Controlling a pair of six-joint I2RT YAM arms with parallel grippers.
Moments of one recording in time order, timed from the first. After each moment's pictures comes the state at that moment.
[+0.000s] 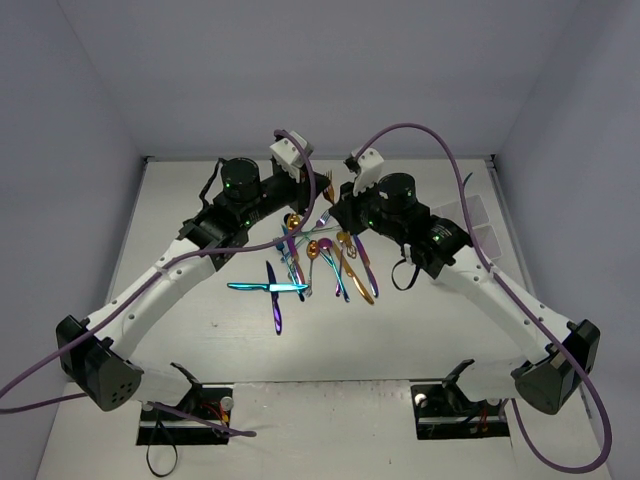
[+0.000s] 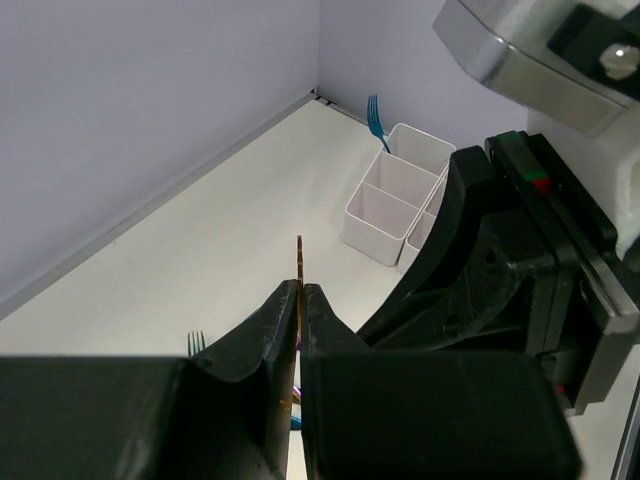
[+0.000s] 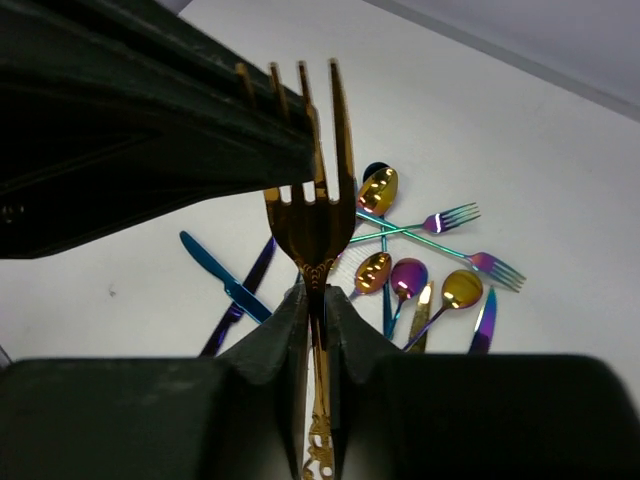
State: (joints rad) left arm -0.64 1.35 1.37 -0.05 0.28 -0.04; right arm 0.68 1.31 1.27 -0.29 -0.06 0.15
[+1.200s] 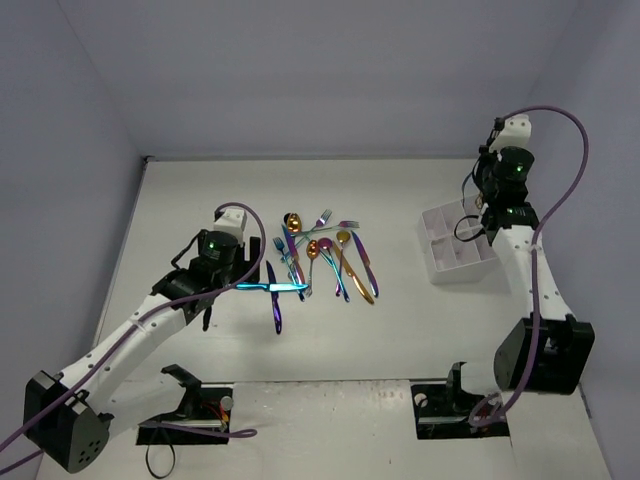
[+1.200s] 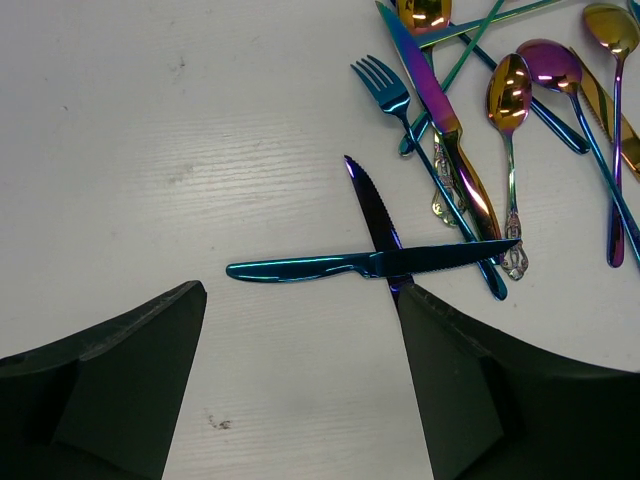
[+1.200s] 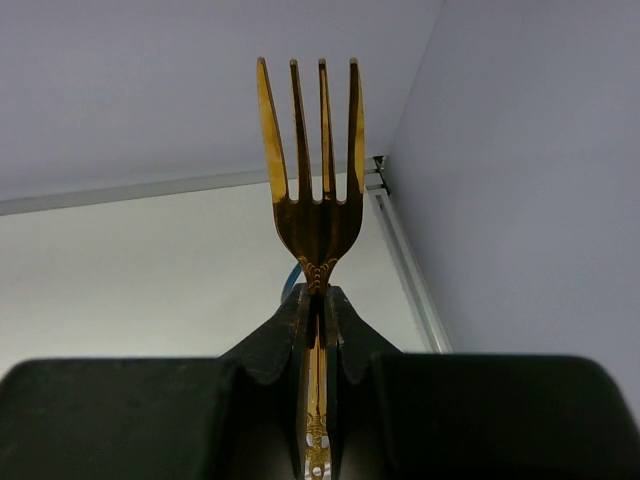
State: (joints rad) left arm -0.53 1.01 0.79 -0.44 -0.30 -0.27; right arm -0.09 1.37 1.17 0.04 0.16 -0.08
